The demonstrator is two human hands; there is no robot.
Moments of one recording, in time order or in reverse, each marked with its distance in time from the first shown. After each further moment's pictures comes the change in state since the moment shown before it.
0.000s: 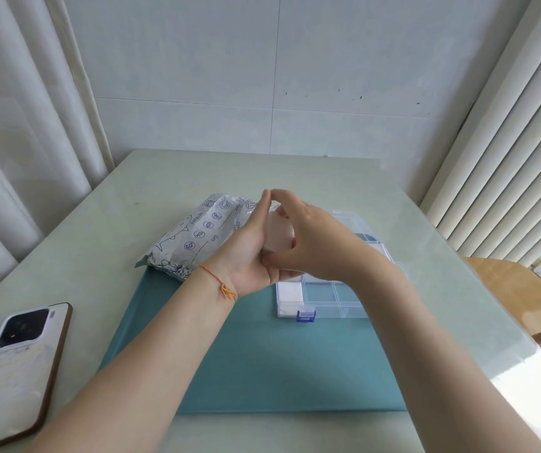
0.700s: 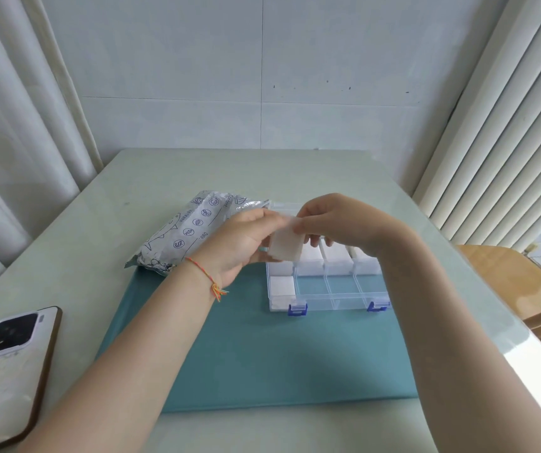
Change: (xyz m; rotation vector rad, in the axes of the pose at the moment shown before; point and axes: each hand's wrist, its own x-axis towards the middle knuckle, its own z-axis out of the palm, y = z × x) left_hand 0.002 0.002 -0.001 0.566 0.202 0.206; right_hand 0.005 0.055 -0.025 0.343 -0.168 0.305
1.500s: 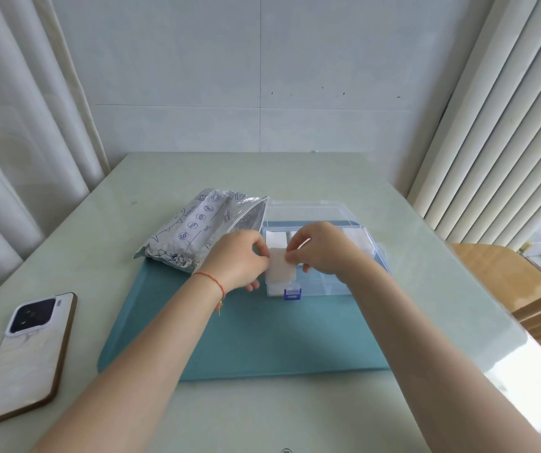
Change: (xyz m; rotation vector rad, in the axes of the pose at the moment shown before) left_hand -0.025 -0.026 0.003 0.792 0.184 -0.018; right_hand -0.022 0.014 0.048 -0.026 0.134 0.161
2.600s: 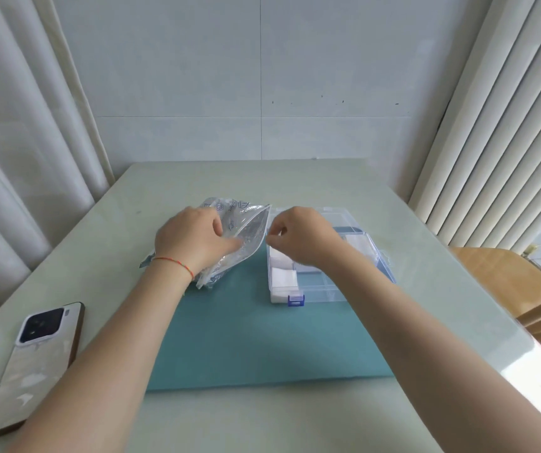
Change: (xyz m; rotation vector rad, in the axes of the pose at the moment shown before) left_hand 0.002 -0.010 -0.063 0.462 0.383 -0.011; right_hand 0.022 -0.034 0.009 -0.336 0.151 -0.264
